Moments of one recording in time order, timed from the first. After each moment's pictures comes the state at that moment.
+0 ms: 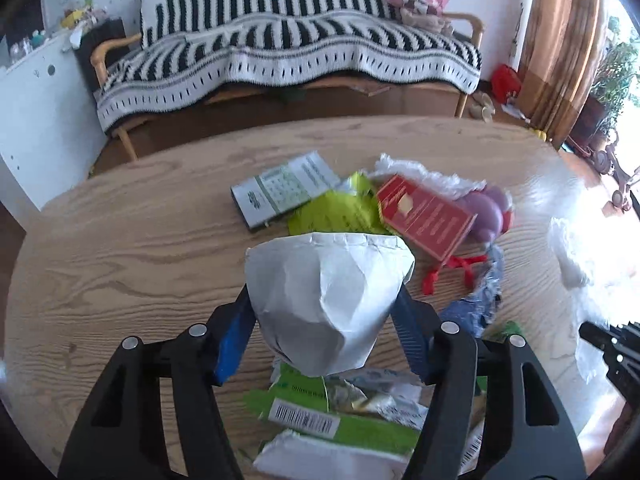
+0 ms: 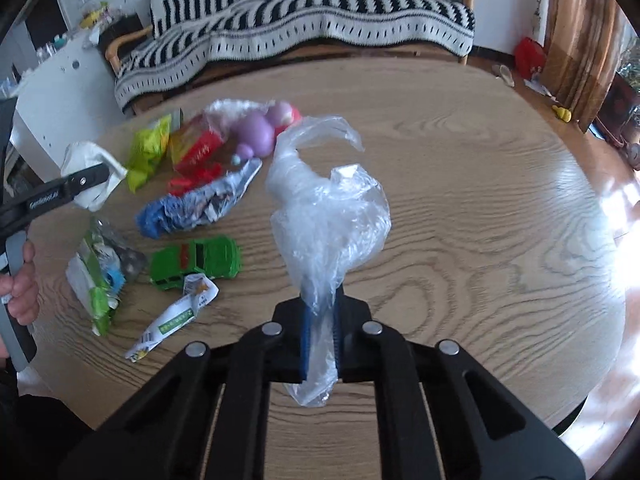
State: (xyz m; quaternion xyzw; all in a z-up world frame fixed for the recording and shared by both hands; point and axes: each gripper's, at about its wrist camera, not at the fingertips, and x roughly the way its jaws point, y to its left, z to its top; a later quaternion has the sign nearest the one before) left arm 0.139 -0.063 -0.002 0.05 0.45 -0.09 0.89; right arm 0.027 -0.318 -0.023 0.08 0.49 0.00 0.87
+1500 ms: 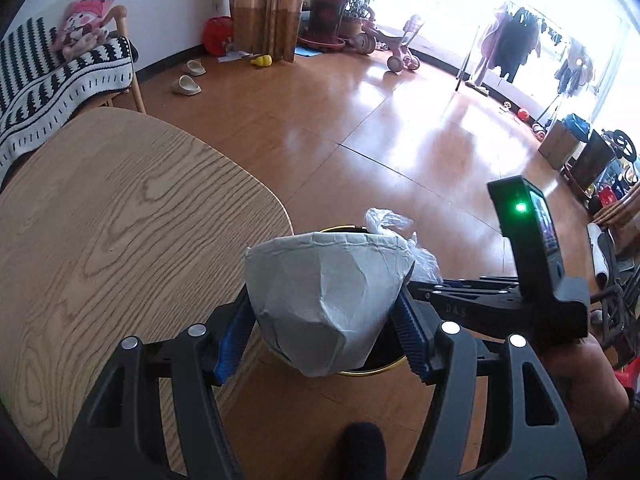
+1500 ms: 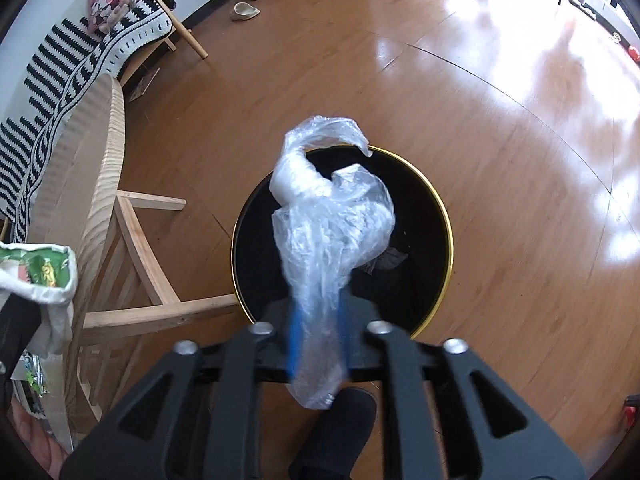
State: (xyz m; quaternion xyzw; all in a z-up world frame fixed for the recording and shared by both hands) left arm -0.085 -0.551 -0.054 0.18 0.42 -0.48 0.75; right arm -0.224 -0.704 -0.136 0.35 0.50 -0.26 0.75
